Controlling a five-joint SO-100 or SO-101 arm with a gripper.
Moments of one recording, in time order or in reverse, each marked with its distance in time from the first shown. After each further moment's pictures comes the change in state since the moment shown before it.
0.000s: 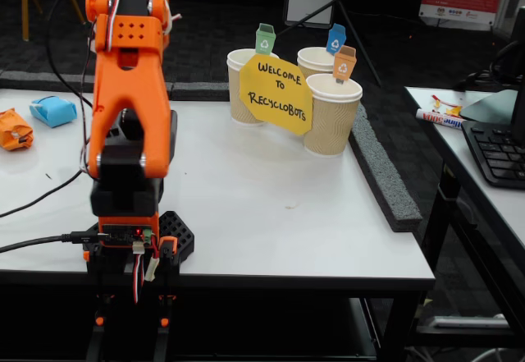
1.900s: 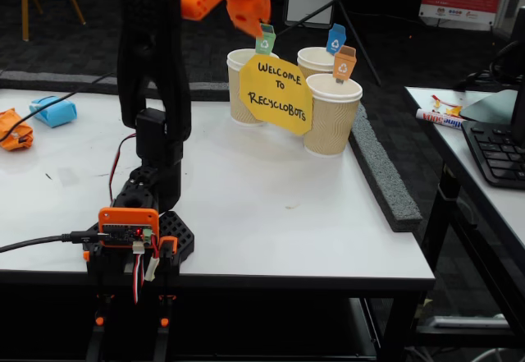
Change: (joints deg) arm 30.8 -86.0 -61.5 -7.0 0.0
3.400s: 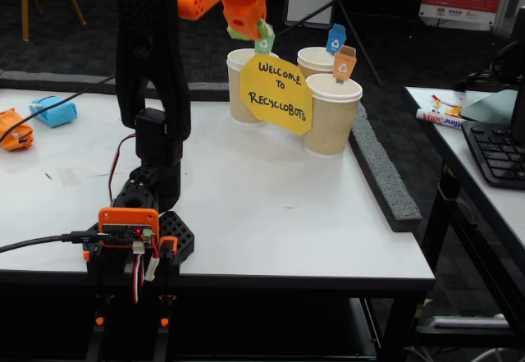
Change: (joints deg) arm -0.9 -4.7 2.0 -5.7 0.0
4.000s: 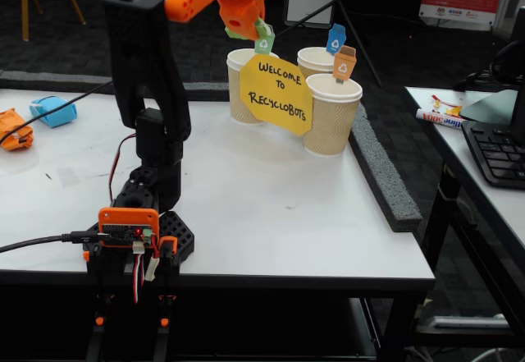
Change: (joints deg) arm 0.3 7.6 6.1 -0.2 0.0
